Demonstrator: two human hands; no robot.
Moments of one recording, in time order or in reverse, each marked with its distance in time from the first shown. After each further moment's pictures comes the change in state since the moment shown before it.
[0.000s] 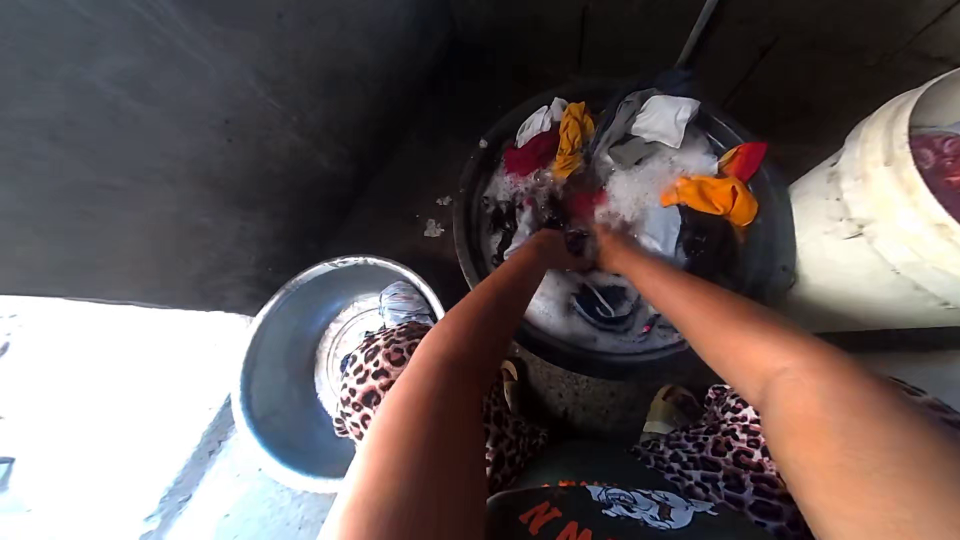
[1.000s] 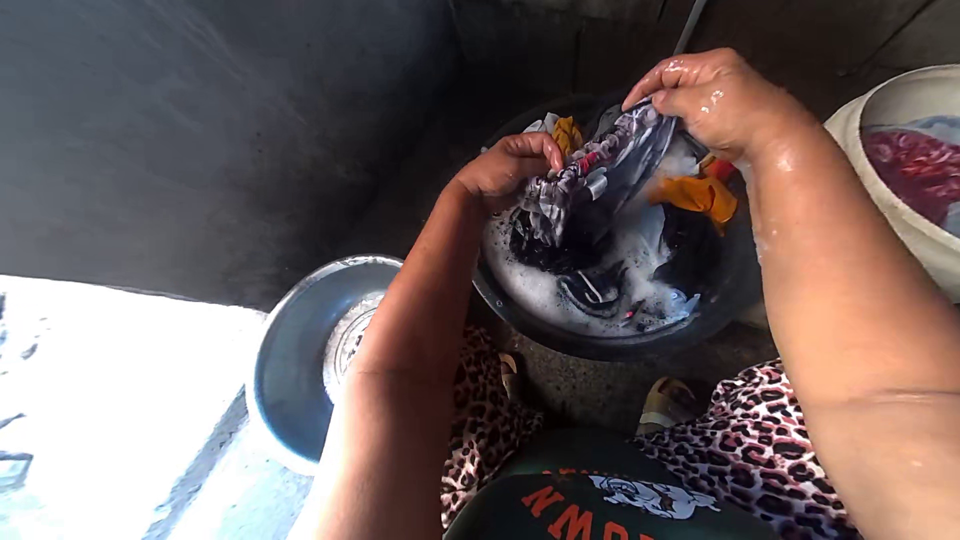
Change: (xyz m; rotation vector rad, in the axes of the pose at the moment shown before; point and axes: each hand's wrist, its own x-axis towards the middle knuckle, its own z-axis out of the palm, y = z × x) left_hand -0.088 -0.012 -0.102 -0.908 0.179 0.695; right_hand -0.106 -0.030 -0.201 0.466 0.343 -0.522
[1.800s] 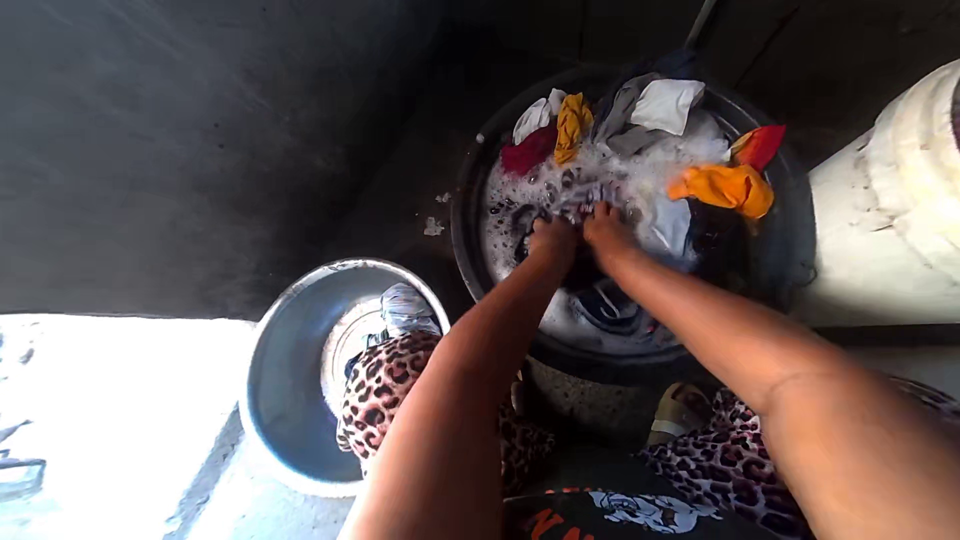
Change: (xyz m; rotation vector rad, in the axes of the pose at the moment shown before) left_hand 0.044 -0.113 0.085 1.139 -0.114 -0.807; right_hand 0.003 0.125 0.187 -0.715 -0.300 0.392
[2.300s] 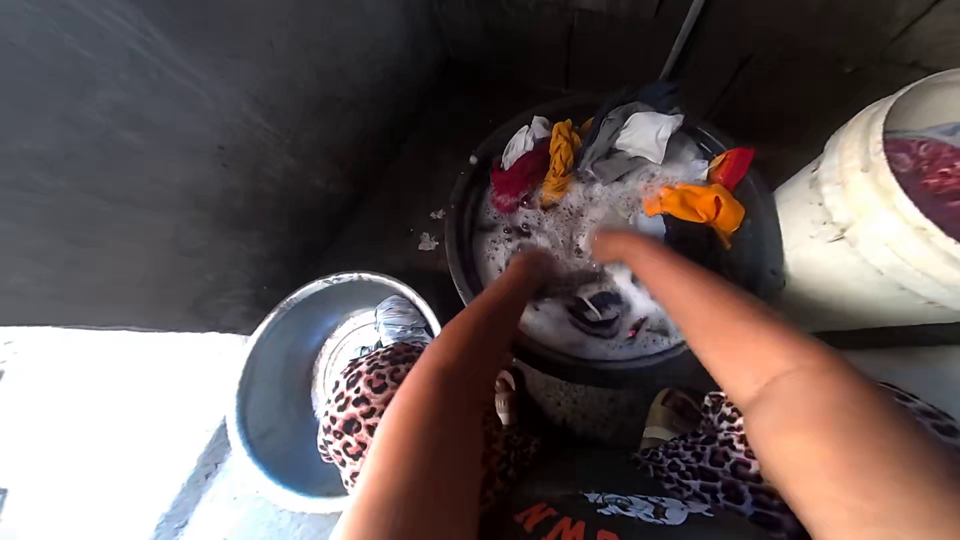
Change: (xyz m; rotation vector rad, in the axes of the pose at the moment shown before) left_hand -0.003 -0.030 0.017 0.022 -0.133 0.119; right_hand 0.000 0.029 -0.035 0.080 -0.375 -0.076
